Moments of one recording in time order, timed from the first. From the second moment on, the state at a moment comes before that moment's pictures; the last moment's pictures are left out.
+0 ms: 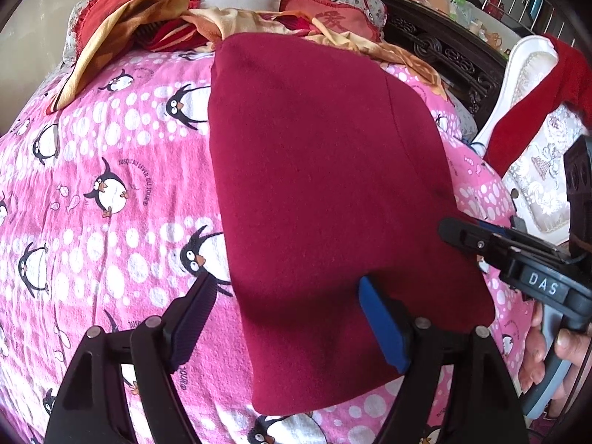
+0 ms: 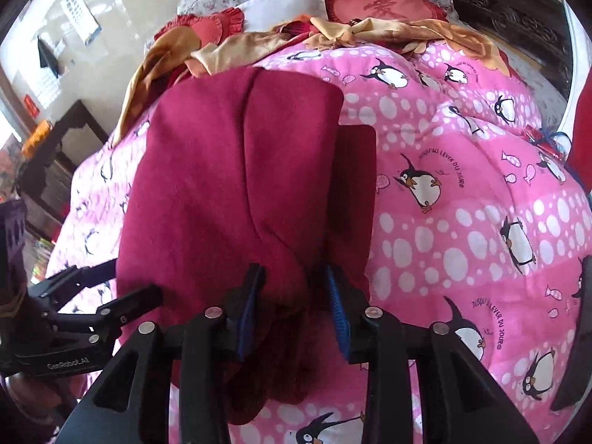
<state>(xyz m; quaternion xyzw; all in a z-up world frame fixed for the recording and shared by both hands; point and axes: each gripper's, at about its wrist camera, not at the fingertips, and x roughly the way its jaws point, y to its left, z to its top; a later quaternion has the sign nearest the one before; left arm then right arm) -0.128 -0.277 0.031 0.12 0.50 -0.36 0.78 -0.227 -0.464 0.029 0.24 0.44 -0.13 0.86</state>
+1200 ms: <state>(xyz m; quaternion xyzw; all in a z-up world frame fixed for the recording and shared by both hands) -0.080 -0.308 0.012 0.05 0.52 -0.40 0.75 -0.190 -0.521 0.002 0.34 0.37 -0.05 0.86</state>
